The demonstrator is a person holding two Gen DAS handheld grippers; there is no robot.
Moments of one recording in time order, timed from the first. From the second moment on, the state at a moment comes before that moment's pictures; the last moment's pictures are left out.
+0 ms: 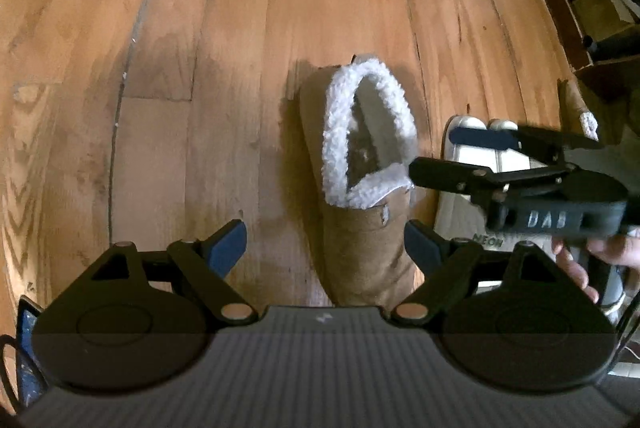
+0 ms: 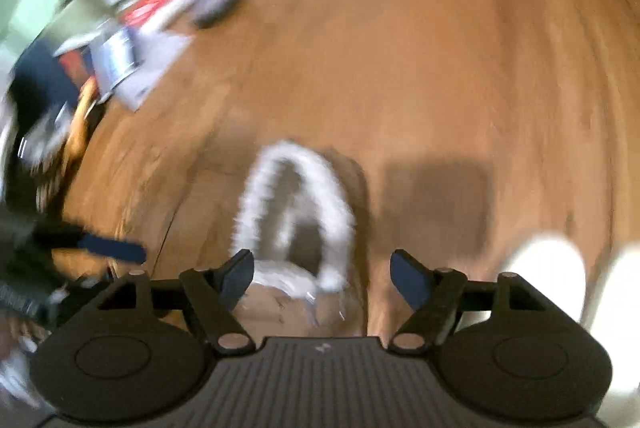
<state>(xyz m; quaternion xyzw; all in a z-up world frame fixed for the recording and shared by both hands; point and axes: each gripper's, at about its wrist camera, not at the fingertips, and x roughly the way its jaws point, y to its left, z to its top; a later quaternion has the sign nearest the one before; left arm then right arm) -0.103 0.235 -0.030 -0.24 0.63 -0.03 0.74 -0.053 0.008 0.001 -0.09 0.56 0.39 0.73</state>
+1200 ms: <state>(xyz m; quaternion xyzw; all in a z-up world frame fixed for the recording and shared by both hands) -0.035 0.066 0.011 -0.03 0.62 -0.15 0.77 0.002 -0.227 0.045 0.19 0.57 0.18 0.78</state>
